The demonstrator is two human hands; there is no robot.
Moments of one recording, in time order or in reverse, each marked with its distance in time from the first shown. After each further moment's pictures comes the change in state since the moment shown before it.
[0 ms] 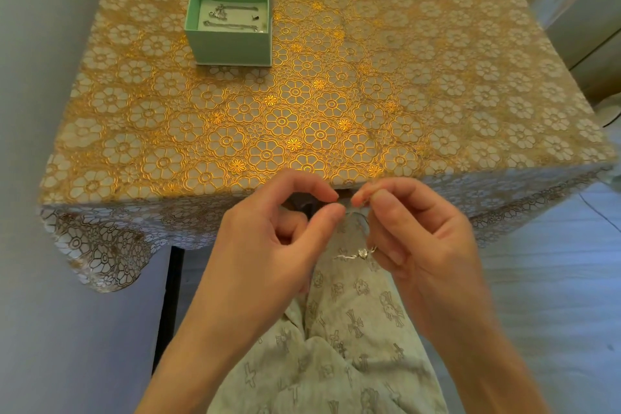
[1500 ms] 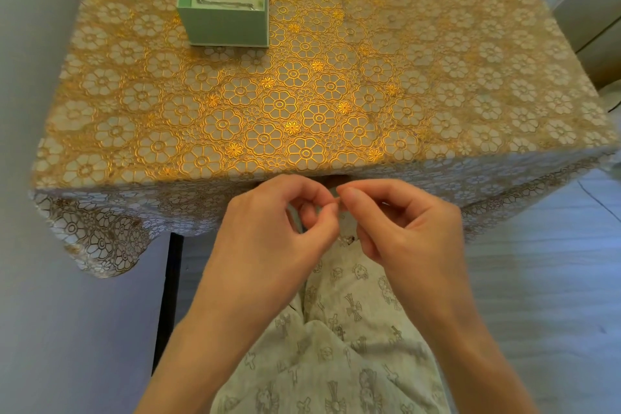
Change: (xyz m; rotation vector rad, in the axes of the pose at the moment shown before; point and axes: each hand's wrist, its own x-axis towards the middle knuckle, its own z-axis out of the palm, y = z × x) left_hand 0.001 -0.009 0.008 0.298 0.037 -0.034; right_hand -0.006 0.005 0.011 -0.358 0.157 -0.027
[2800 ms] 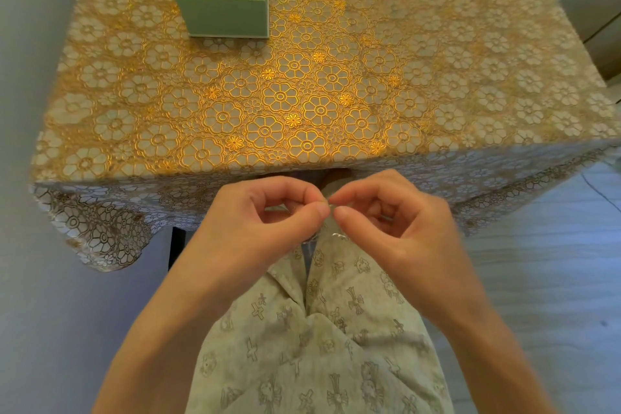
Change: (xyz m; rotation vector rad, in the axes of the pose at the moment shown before) left_hand 0.001 -0.001 -0.019 -0.433 -0.223 -0.220; right_hand 0.002 0.013 -0.011 -0.224 -0.213 -0.144
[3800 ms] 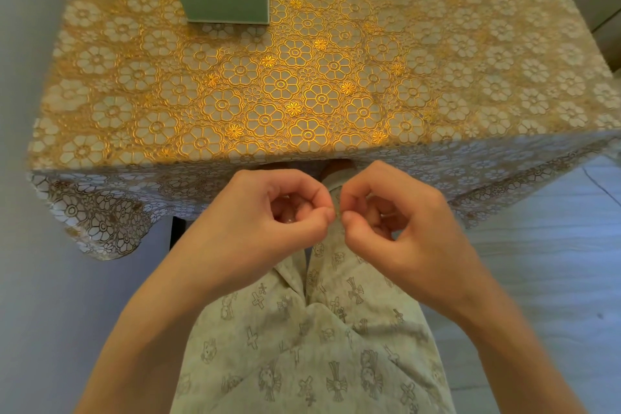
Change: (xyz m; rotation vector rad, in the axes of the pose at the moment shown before) left_hand 0.001 -0.001 -0.005 0.265 -0.131 0.057; right_hand 0.003 0.004 -0.007 -0.241 -0.147 -0.197
